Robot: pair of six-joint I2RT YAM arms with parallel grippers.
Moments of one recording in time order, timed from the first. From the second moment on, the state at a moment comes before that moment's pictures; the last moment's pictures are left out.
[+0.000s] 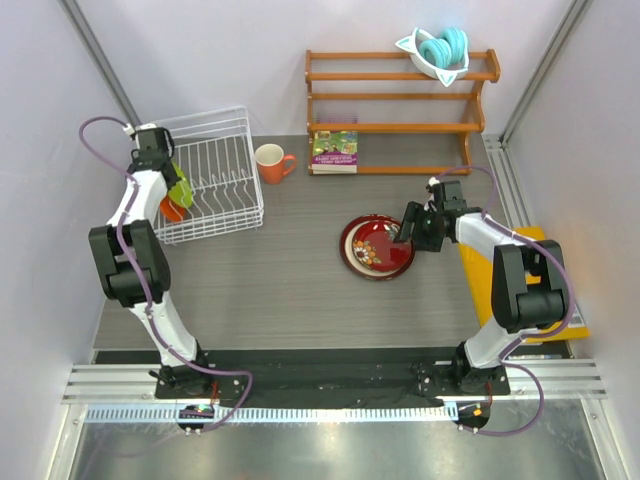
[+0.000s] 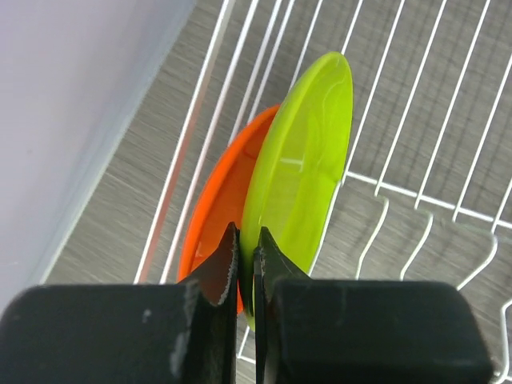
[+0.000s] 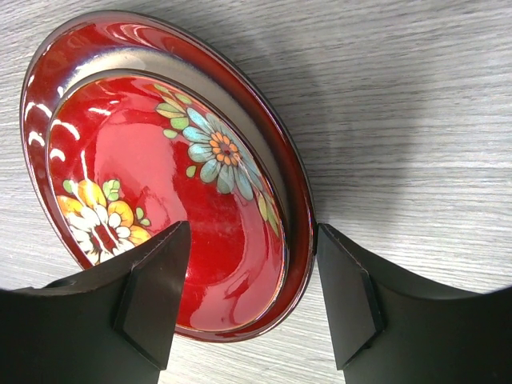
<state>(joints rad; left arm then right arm) 0.18 1.89 1.54 -0.38 -0.31 -0.19 0.10 1.64 0.96 -0.33 -0.25 0.39</state>
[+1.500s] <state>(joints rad) -0.41 1.48 1.14 -0.27 0.23 -0.60 0.20 1.35 0.98 -0.28 -0.44 0.44</state>
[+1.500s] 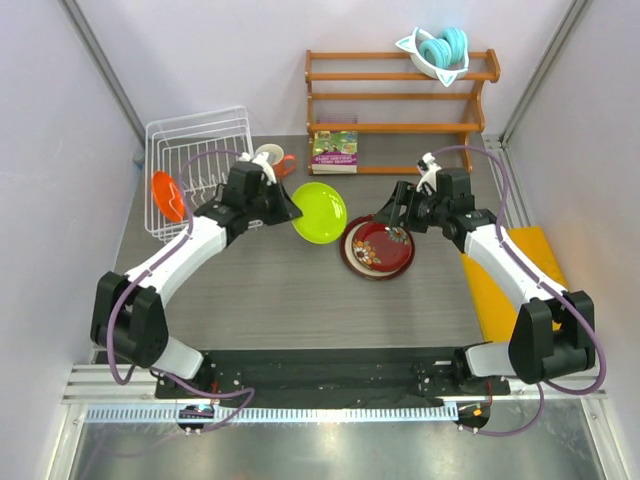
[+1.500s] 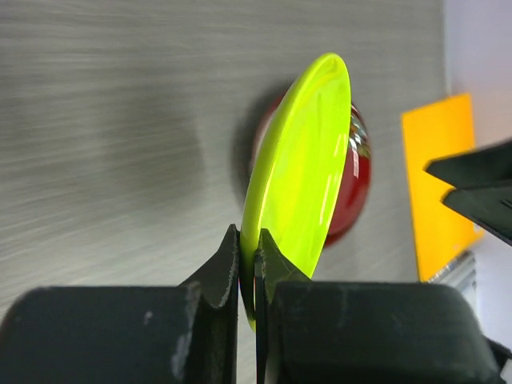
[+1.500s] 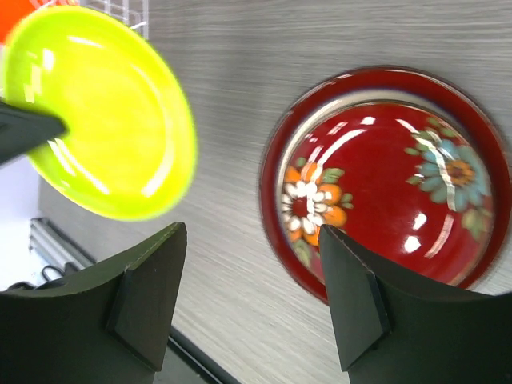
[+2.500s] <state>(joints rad) -0.56 1.57 1.13 -0.08 0.33 -0.69 0.24 1.48 0.88 0.02 -0.64 0.56</state>
